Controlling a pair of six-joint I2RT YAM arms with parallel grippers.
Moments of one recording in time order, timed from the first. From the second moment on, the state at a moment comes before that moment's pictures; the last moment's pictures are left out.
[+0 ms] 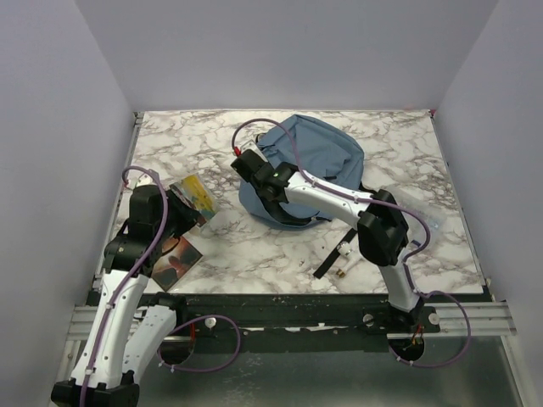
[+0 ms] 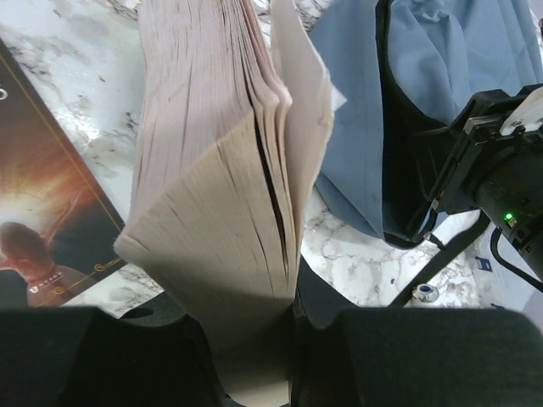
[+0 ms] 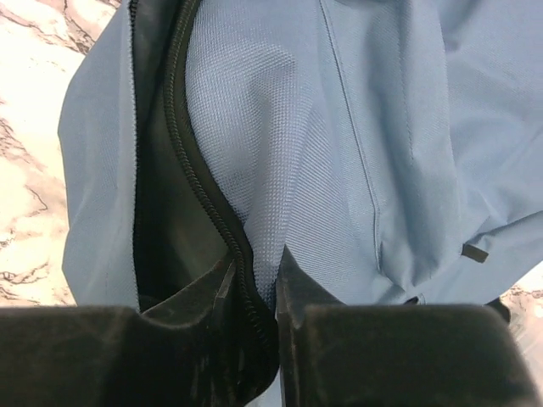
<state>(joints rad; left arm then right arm) -0.16 0.69 0.86 -0.80 0.01 -0.71 0.94 2.11 1.83 -0.68 0.57 0.10</state>
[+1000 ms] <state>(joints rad) -0.26 0.97 0.63 -0.07 0.46 -1.24 0.69 1.93 1.86 -0.67 0.07 0.39</state>
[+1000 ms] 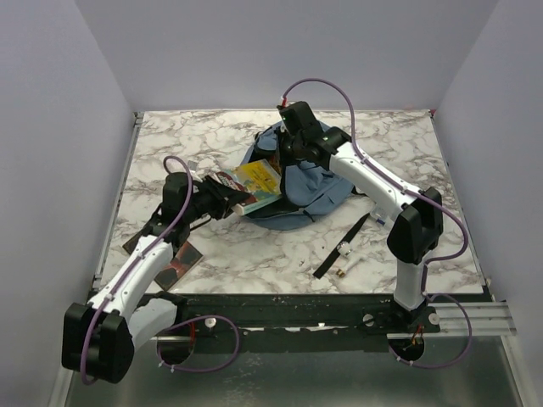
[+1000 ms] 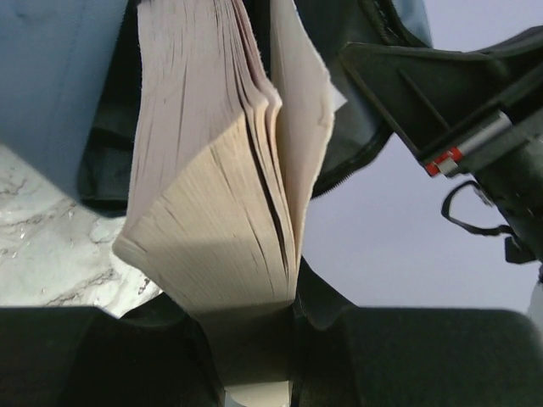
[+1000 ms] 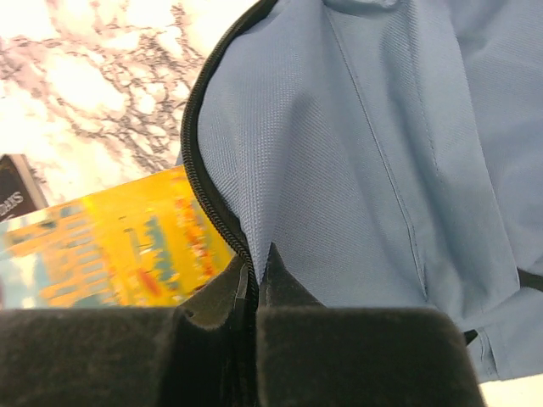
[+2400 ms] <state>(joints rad) -0.48 1.61 0.95 0.11 0.15 -1.19 0.66 1.87 1.80 -0.60 -0.13 0.45</state>
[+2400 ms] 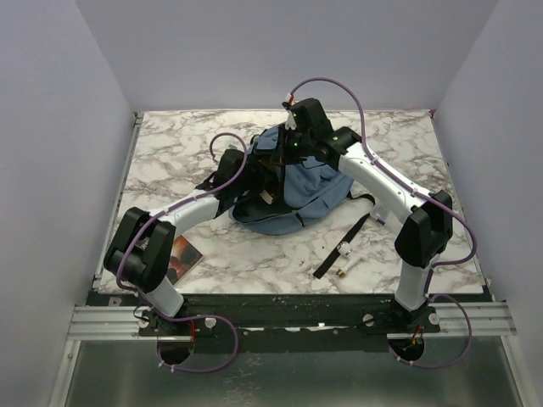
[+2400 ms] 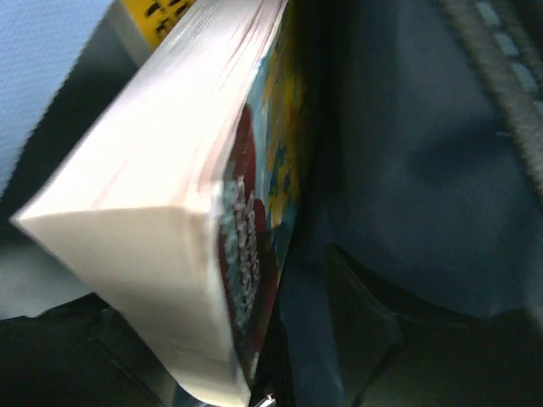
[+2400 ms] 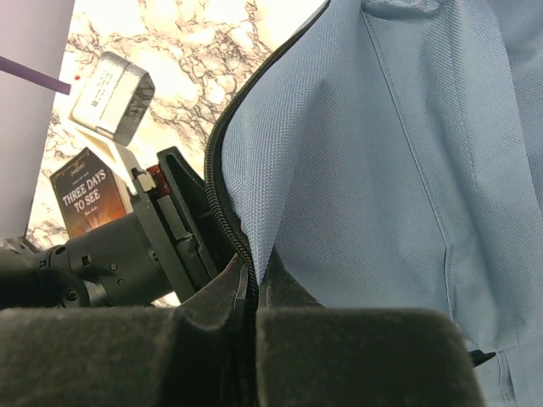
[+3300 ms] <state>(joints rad) -0.49 1.83 1.19 -0.07 0.14 -1.20 0.63 1.86 1.79 -0.58 -0.18 0.47</state>
